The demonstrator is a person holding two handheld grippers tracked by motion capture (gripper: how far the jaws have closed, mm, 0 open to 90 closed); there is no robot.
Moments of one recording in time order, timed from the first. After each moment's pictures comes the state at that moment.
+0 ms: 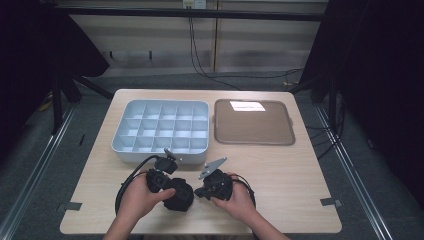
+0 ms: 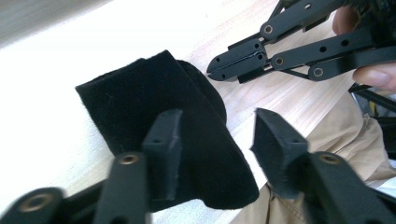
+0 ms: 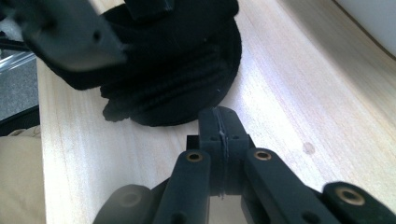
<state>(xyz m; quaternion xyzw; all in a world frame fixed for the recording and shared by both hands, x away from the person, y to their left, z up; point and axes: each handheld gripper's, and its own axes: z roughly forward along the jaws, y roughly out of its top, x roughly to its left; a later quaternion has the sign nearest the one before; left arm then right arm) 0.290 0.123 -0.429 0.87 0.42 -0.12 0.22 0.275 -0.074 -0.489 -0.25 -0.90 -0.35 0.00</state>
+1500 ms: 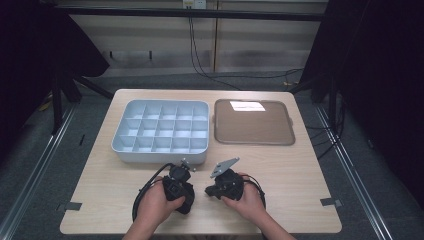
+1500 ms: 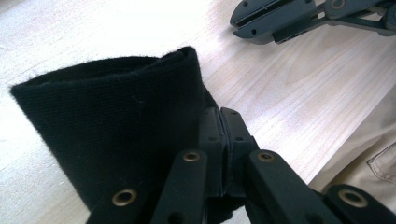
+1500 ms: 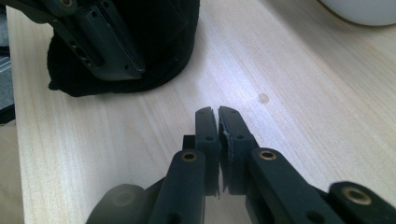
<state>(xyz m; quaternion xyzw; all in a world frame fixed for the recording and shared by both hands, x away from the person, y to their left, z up) 0.281 0.089 -0.461 0.89 0.40 -0.10 0.18 0.274 -0.104 -0.492 -0.27 -0.90 -0.34 -0.01</state>
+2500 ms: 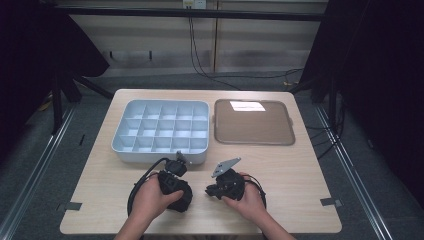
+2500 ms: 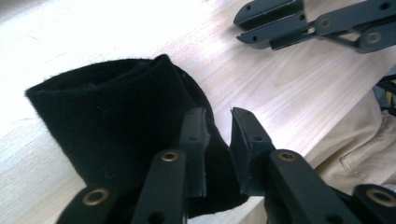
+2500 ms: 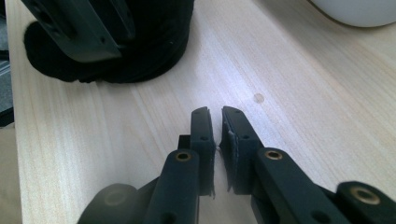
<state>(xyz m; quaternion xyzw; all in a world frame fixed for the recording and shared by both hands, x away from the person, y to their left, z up) 0.290 0.098 -0.440 0.88 0.43 -0.13 0.17 0.274 -0.107 -0.493 -0.27 -0.90 -0.35 -0.02</state>
